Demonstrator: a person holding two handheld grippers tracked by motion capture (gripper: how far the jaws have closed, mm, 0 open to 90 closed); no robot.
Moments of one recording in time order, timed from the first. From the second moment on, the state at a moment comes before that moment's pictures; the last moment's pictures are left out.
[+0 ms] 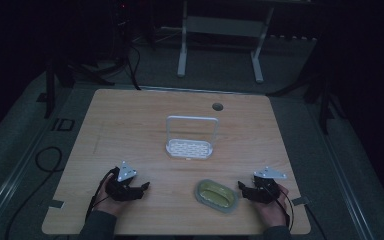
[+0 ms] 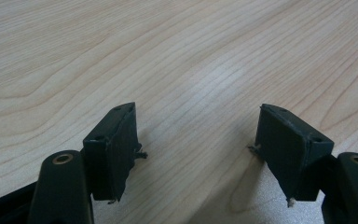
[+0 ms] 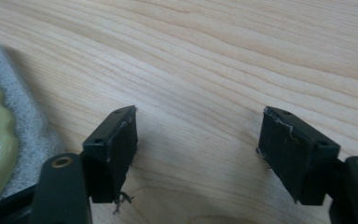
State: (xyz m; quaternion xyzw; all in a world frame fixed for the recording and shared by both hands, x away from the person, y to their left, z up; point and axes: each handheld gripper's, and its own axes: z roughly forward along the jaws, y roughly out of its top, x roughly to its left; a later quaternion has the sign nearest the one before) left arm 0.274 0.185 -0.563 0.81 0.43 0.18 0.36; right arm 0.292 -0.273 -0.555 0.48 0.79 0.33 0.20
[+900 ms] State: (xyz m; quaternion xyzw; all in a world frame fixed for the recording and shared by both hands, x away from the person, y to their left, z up) left arm 0.274 0.184 -0.563 0.81 0.43 0.18 0.35; right arm 0.274 -0.251 -0.489 0.40 0.85 0.29 0.21
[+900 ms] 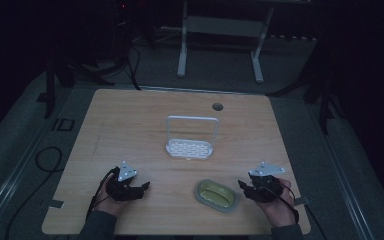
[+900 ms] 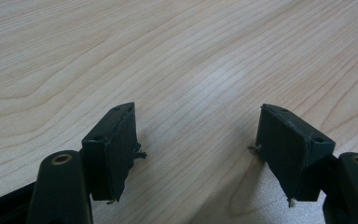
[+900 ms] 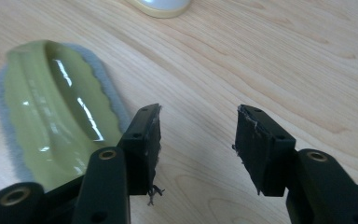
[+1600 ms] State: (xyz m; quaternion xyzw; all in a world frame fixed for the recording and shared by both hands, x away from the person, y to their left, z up) left arm 0.274 0.184 -0.563 0.81 0.43 0.18 0.35; right arm 0.283 -0.226 -0.454 0.34 0.89 0.26 0.17
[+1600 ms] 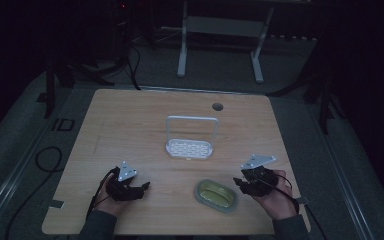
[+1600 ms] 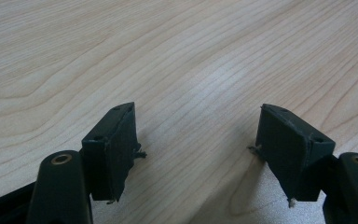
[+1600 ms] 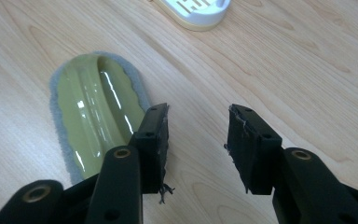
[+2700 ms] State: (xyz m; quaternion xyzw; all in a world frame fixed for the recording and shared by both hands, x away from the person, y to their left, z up) left arm 0.274 0.184 -0.563 0.81 0.43 0.18 0.35; right arm 0.287 -0.176 -0.448 0.26 0.94 0.19 0.13
